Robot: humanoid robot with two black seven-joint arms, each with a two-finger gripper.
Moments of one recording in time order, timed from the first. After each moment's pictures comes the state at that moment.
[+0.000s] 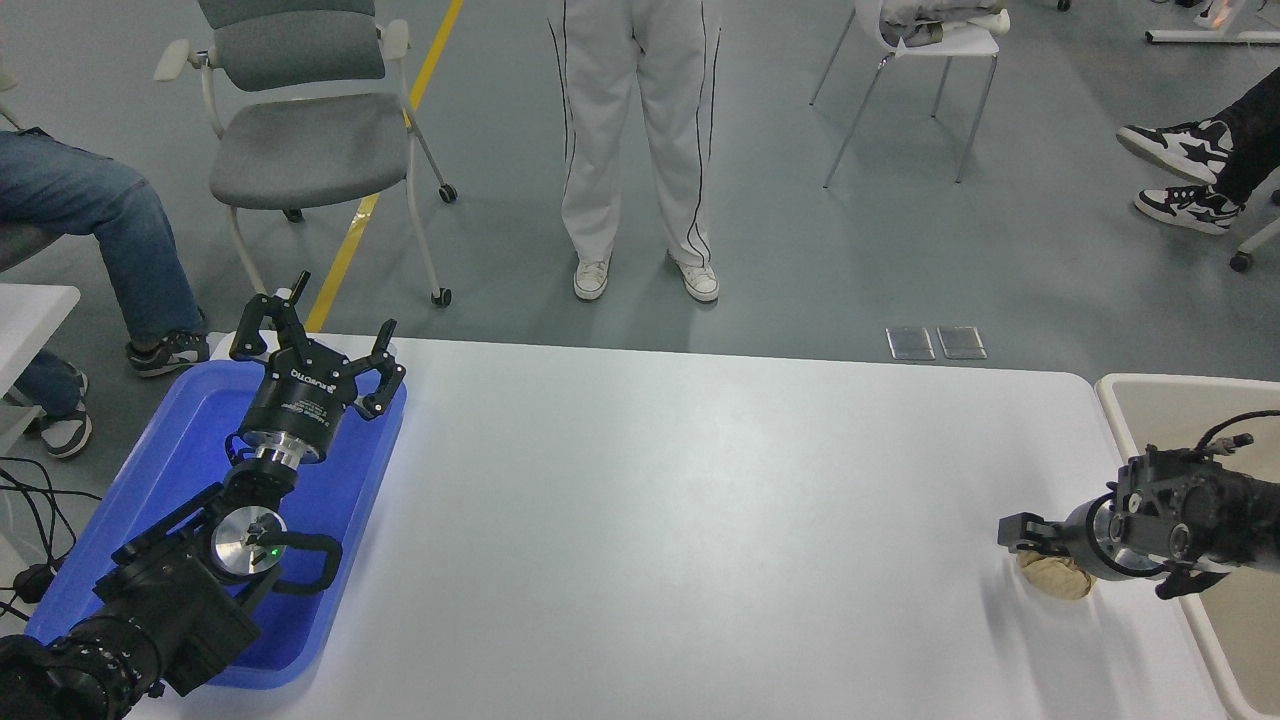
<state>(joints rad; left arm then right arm) -0.63 0.21 -0.75 -0.41 -0.09 -0.67 -0.49 1.06 -0.40 -1.00 0.68 -0.34 0.20 -0.03</state>
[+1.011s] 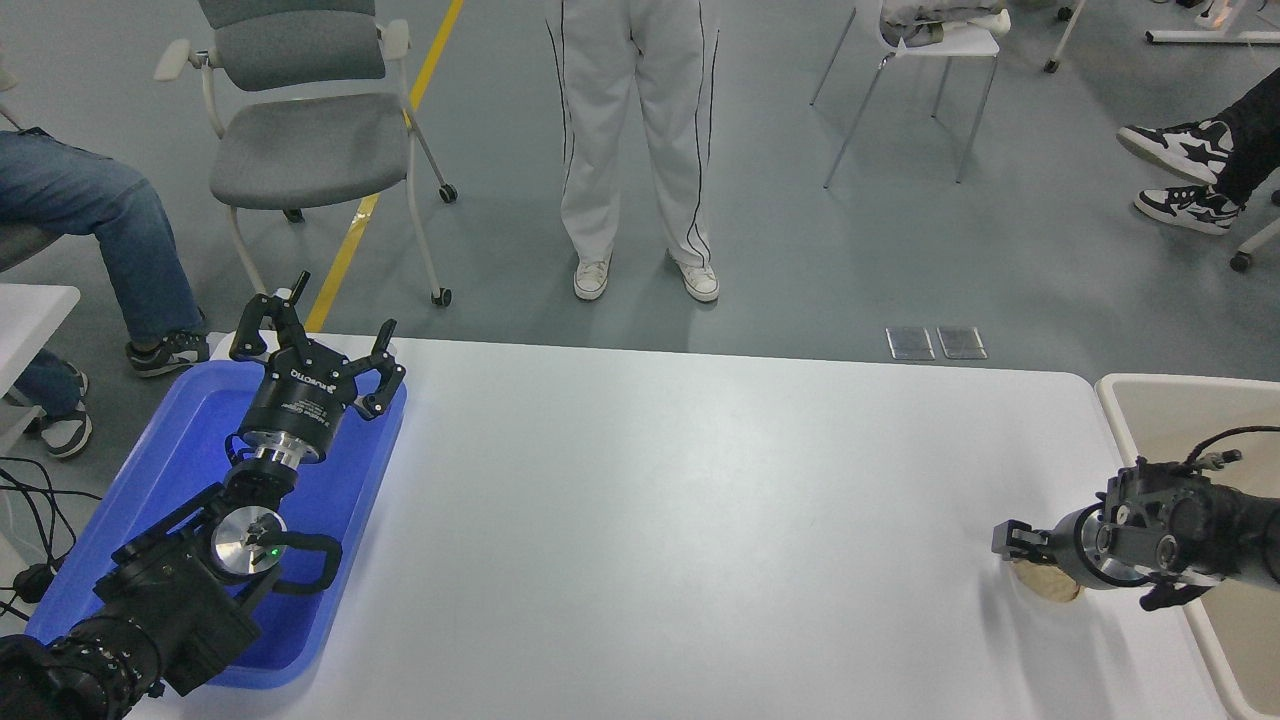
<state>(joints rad) -0.63 0.21 -0.75 -0.41 -0.09 -0.67 -0.49 1.03 -0.40 -0.96 0.70 -0.33 0.19 -0.04</state>
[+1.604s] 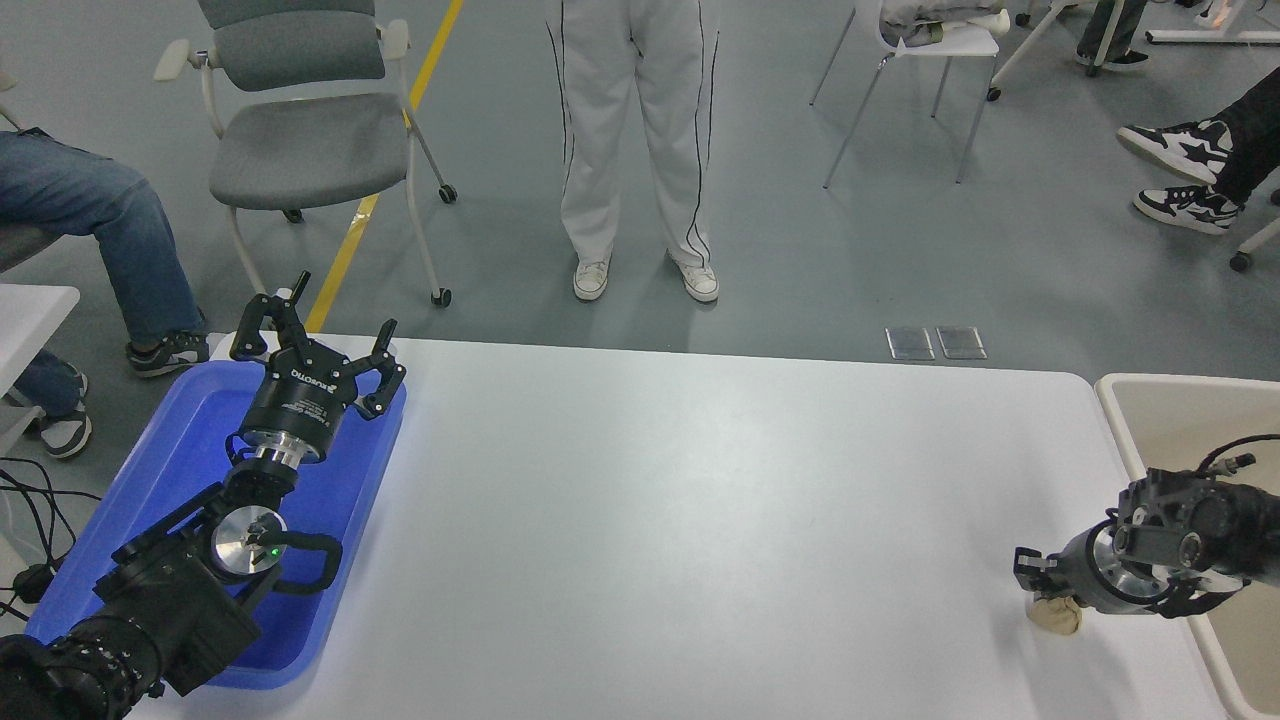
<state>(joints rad) -0.63 0.21 -0.75 -0.41 -0.09 -0.67 -0.49 1.09 -0.46 -0.97 0.79 -0.33 0.32 -0.04</state>
